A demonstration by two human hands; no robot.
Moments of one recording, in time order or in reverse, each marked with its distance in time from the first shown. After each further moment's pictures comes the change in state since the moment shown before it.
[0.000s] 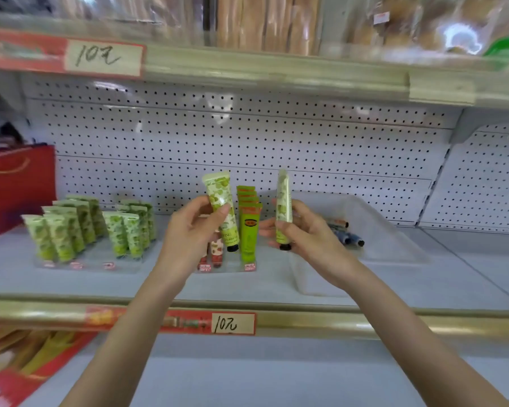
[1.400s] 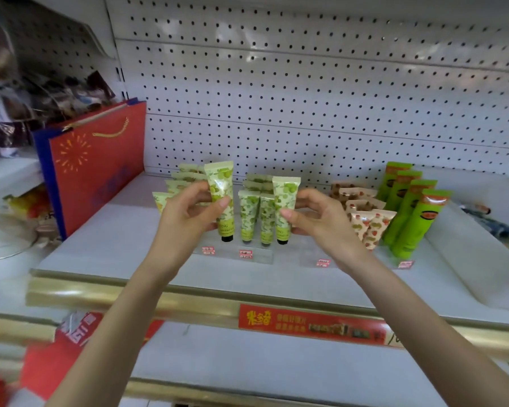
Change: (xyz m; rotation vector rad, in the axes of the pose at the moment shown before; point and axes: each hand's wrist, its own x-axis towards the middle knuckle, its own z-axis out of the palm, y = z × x) left_hand 0.068 -0.091 -0.265 0.080 0.013 -0.164; right_hand 0.141 0.087 0.221 -0.220 0.075 0.031
